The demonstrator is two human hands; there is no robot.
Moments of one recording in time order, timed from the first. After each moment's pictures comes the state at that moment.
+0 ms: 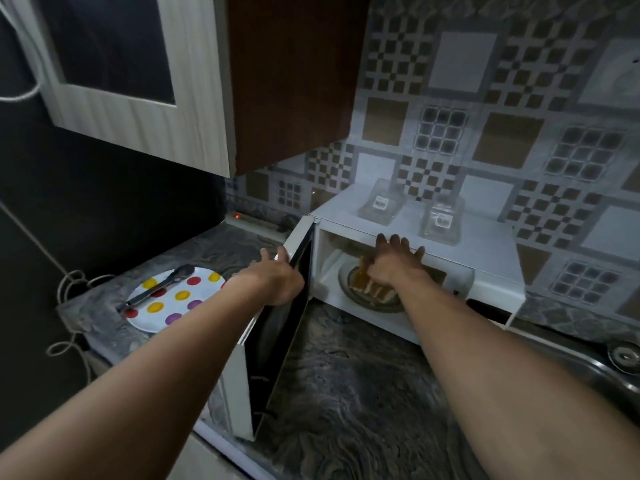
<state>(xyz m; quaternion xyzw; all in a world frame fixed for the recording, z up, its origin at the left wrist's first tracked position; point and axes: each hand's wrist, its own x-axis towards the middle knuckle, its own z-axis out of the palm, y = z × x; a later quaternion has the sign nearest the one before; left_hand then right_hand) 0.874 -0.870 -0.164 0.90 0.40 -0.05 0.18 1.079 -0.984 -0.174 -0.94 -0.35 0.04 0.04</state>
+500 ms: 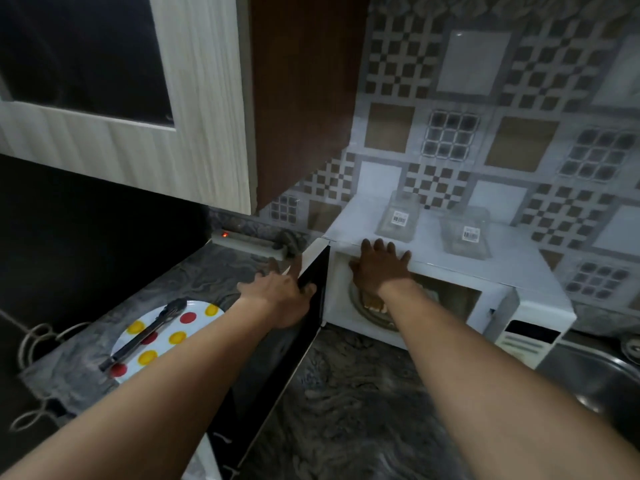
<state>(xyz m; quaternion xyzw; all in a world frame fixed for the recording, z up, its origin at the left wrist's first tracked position) 0.896 -0.778 -0.171 0.94 0.32 -0.04 0.11 1.069 -0.888 -0.178 -0.94 -0.32 0.01 0.05</state>
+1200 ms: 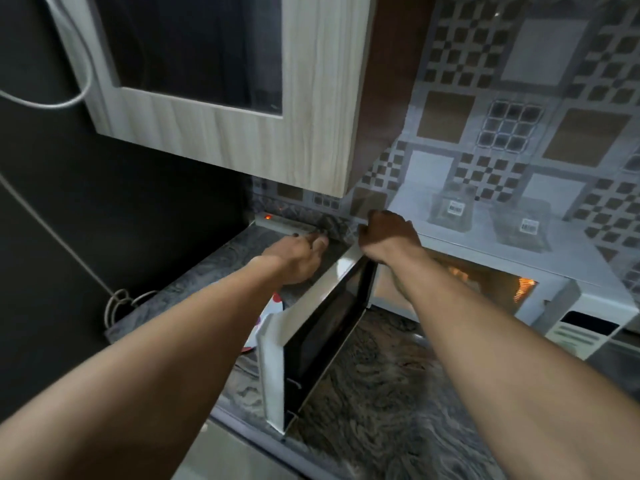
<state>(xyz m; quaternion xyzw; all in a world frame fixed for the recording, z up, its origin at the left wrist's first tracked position) 0.839 -0.697 -0.162 0.94 0.26 0.06 0.22 0.970 -0.822 -0.128 -0.93 -0.35 -0.02 0.12</state>
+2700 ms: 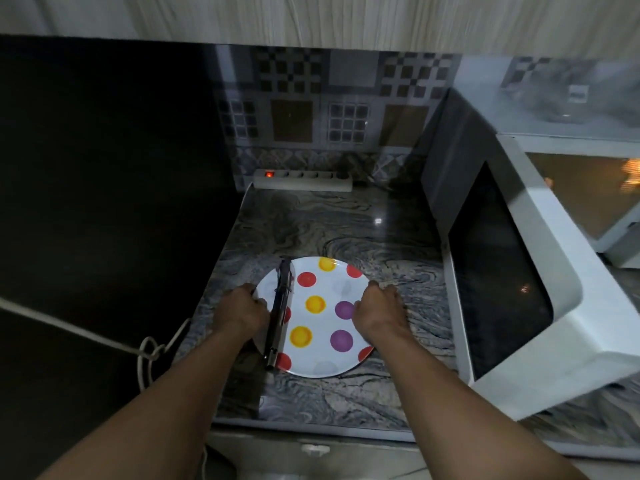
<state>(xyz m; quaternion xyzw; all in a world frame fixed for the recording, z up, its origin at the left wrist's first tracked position) 0.750 -0.392 -0.403 0.89 0.35 0.02 0.30 0.828 -0.608 -0.383 -0.97 -0.03 0.15 0.20</state>
